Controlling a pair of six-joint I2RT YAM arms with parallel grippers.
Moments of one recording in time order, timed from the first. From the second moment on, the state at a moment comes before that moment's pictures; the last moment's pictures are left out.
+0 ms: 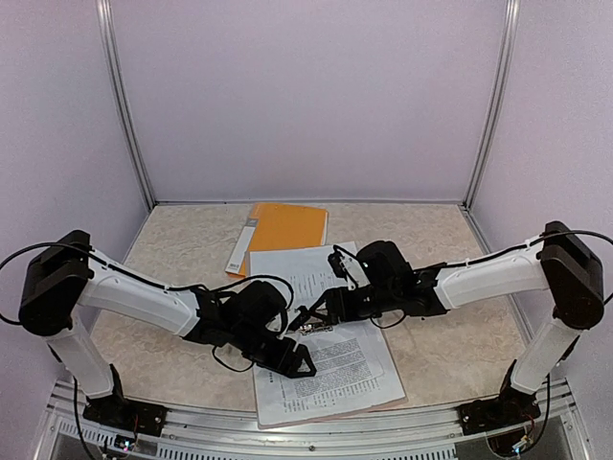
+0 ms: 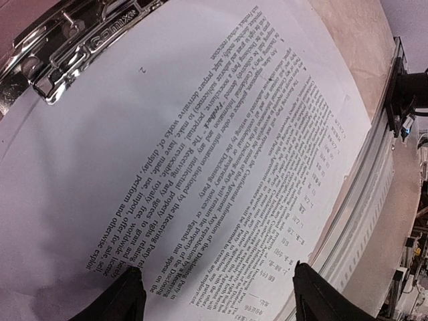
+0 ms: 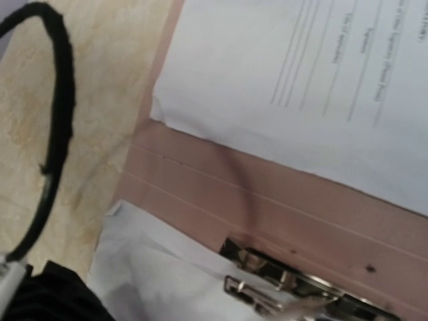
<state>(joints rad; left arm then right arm) -1.09 1.71 0.83 -0.06 0.33 -0.64 0.92 1.67 0.88 0.13 -0.23 0.63</state>
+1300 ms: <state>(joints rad) -1.07 1.65 0.91 -0.17 0.20 -0.65 0.92 1.49 0.74 0.05 -0.11 0.60</state>
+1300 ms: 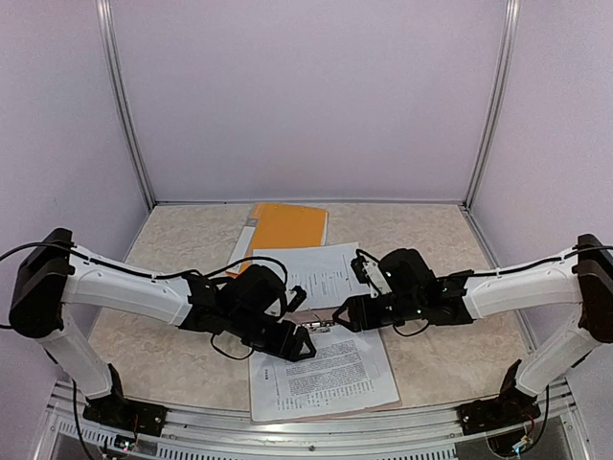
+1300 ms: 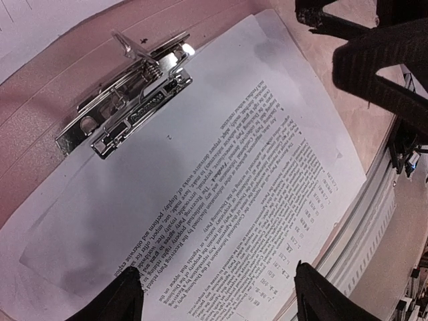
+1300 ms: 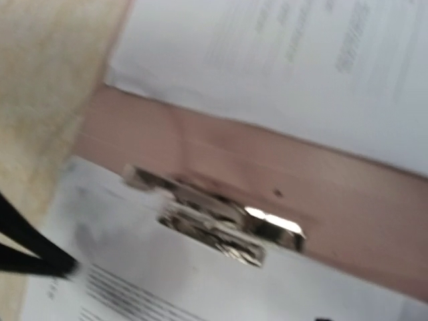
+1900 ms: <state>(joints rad) -1.03 1.57 0.81 -0.17 0.24 -0.71 0.92 1.46 0.67 0.04 -0.13 0.58</state>
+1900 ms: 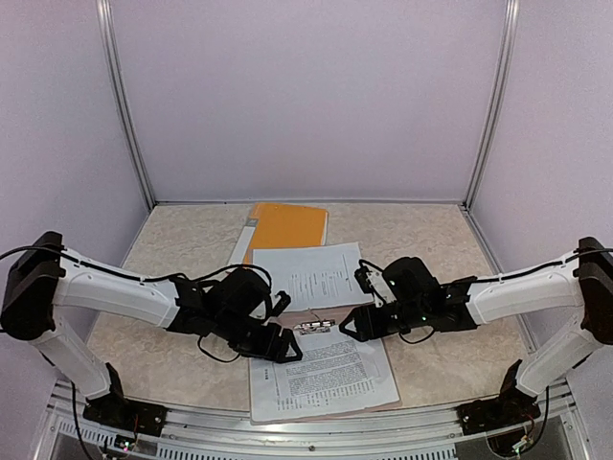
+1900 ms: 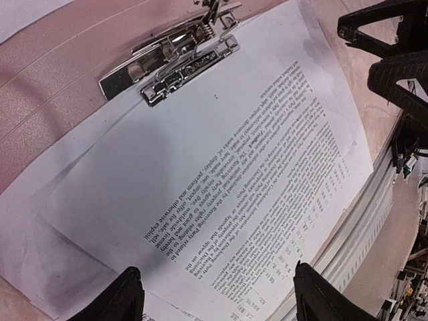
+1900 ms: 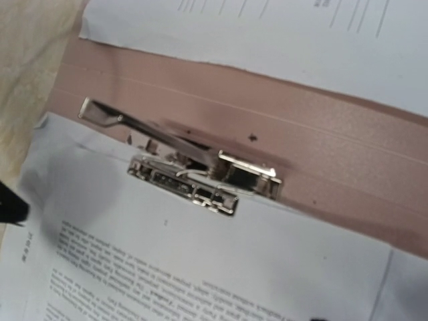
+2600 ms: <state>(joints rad) -0.97 1.65 0.81 -0.12 0.26 -0.71 0.92 1.46 0.67 0.04 -0.14 0.58</state>
